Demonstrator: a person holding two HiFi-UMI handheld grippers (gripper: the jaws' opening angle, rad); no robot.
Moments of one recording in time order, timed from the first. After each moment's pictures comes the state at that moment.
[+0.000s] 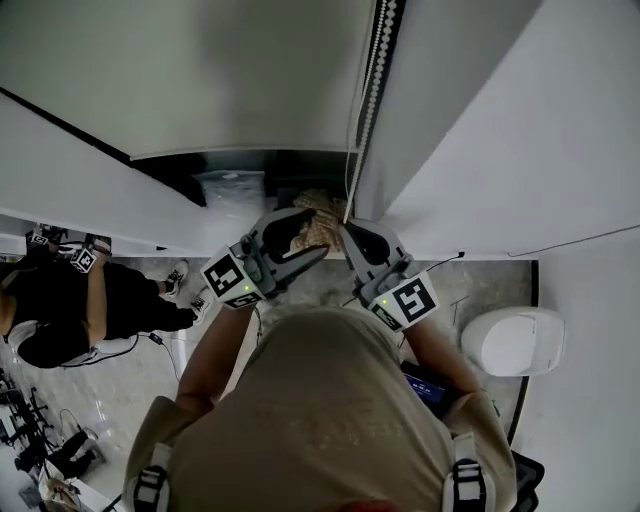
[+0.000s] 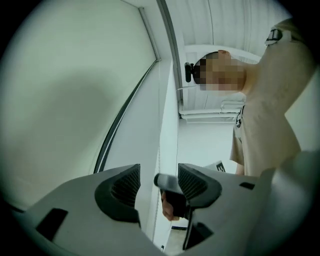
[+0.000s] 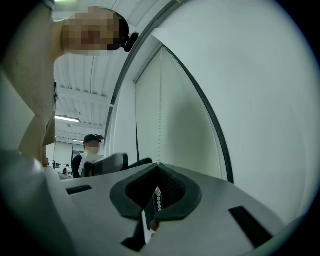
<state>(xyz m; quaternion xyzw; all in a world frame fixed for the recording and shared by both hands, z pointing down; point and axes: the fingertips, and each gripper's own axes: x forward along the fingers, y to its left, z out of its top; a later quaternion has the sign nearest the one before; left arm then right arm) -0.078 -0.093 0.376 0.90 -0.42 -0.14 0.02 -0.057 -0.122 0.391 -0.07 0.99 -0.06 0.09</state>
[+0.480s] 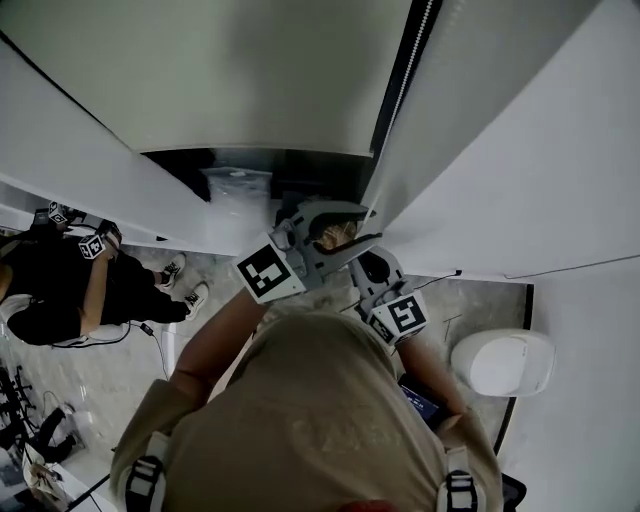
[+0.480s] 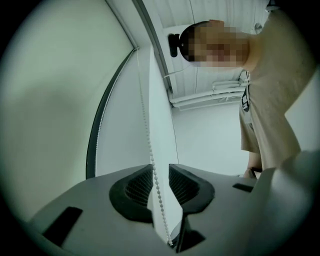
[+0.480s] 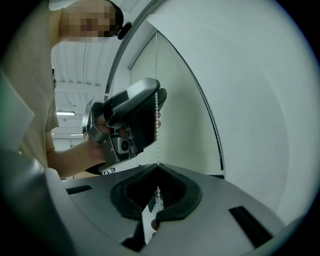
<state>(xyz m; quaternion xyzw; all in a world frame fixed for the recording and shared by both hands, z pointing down) -0.019 -0.132 0.321 0.90 -0.43 -0.05 -0.04 -0.040 -0.110 0.453 -0.08 0.99 -0.08 0.01</state>
